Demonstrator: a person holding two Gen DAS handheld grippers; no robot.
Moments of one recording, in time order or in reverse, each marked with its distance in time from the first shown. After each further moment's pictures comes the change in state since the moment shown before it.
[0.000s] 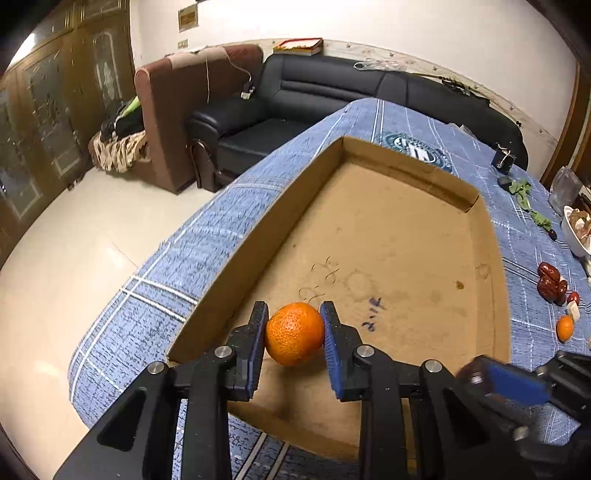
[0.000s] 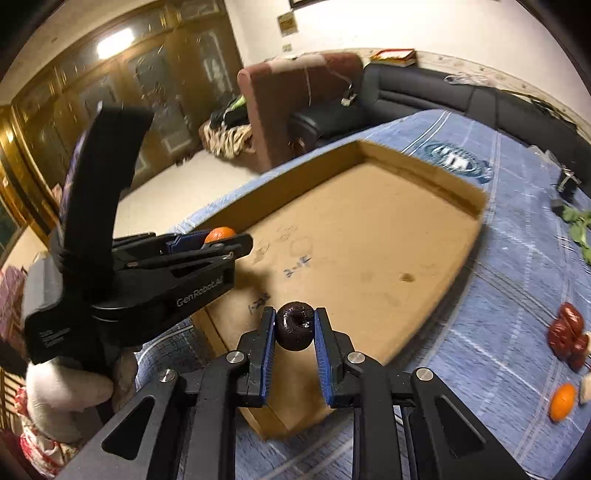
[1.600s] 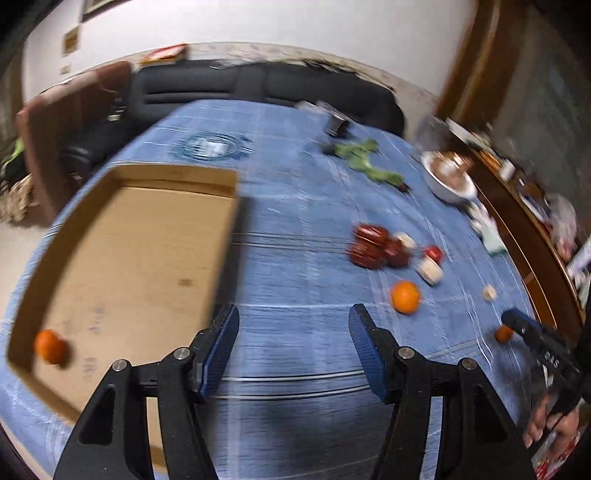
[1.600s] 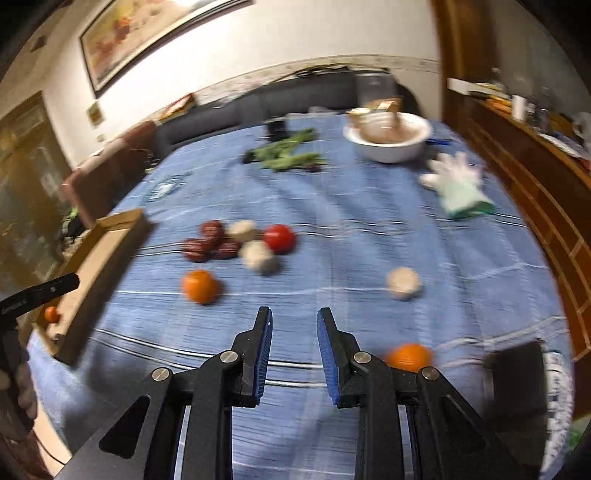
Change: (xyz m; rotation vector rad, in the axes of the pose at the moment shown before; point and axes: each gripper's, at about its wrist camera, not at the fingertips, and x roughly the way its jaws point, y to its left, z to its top) left arm -0.048 -0.192 -0.017 0.266 0.026 -0.402; right arm -0.219 -0.229 -0.179 0.570 -0.191 -0.519
